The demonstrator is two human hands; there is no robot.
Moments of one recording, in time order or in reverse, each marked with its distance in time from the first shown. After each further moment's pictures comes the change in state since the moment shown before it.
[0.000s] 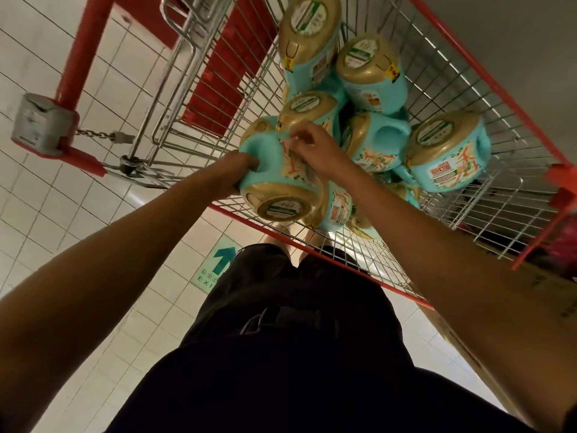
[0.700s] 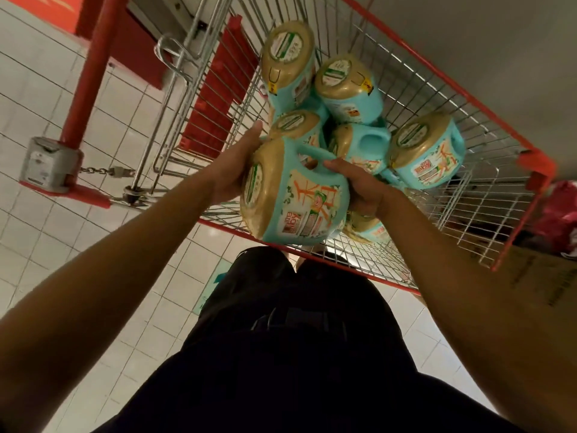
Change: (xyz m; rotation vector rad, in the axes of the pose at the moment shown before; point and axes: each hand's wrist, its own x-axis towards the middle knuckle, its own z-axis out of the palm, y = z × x) left_hand -0.044 0.044 -0.002 -0.072 -0.443 0.228; right_hand -0.087 0.011 -0.046 0.826 -0.262 0.260
